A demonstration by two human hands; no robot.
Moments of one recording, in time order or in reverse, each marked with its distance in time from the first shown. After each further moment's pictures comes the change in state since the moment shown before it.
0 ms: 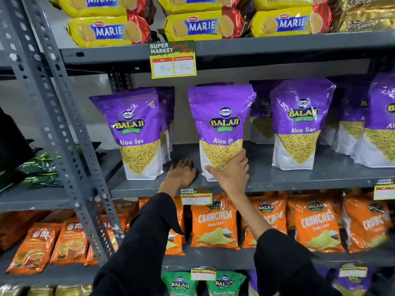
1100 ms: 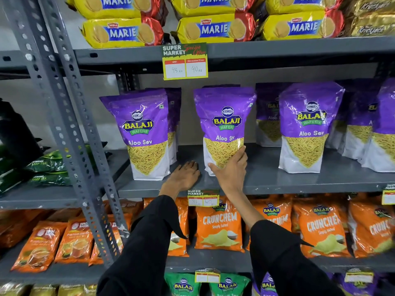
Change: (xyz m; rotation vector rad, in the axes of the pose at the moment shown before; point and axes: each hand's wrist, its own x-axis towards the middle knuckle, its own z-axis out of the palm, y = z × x) left_hand -0.009 -0.018 0.000 0.092 0.009 0.142; right_hand 0.006 -0.008 0.029 0.025 0.043 -0.093
